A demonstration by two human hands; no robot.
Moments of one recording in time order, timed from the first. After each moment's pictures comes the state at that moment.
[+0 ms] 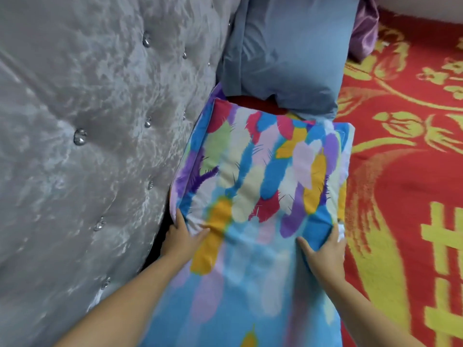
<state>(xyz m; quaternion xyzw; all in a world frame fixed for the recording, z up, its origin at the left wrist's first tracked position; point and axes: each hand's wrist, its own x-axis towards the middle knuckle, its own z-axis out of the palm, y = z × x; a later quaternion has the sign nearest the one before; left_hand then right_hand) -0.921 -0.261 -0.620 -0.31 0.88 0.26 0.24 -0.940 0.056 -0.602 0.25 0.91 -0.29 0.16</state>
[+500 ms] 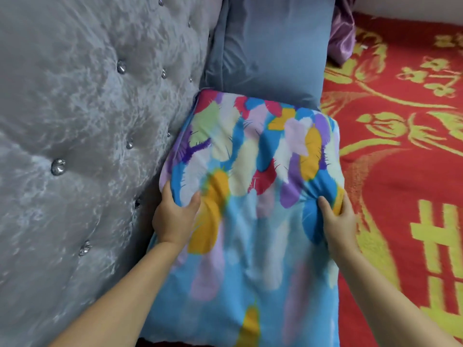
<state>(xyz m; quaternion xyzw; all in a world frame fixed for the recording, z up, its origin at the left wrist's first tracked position) -0.992 -0.235 -0.542 -0.33 0.87 0.37 -0.09 -1.018 0.080 -0.564 0.22 0.80 -0.55 -0.04</state>
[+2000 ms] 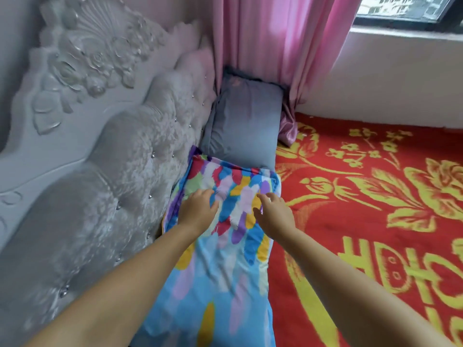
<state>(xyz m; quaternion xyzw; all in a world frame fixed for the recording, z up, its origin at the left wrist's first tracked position) -0.993 -0.150 -0.322 -0.06 0.97 0.22 0.00 -1.003 0.049 -0.323 -0.06 0.98 -0.15 0.07</state>
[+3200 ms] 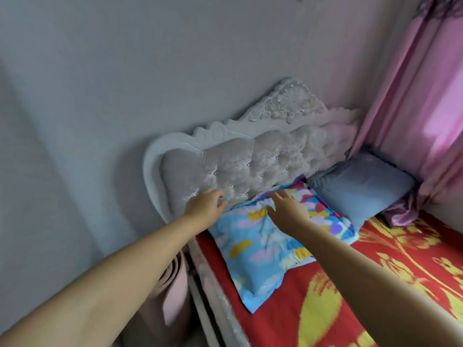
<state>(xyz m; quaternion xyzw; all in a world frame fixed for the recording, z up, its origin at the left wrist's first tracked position) -0.563 0.029 -0.188 -0.37 0.90 0.14 -0.19 -0.742 0.162 -0.178 -0.51 0.85 -0.11 0.00</state>
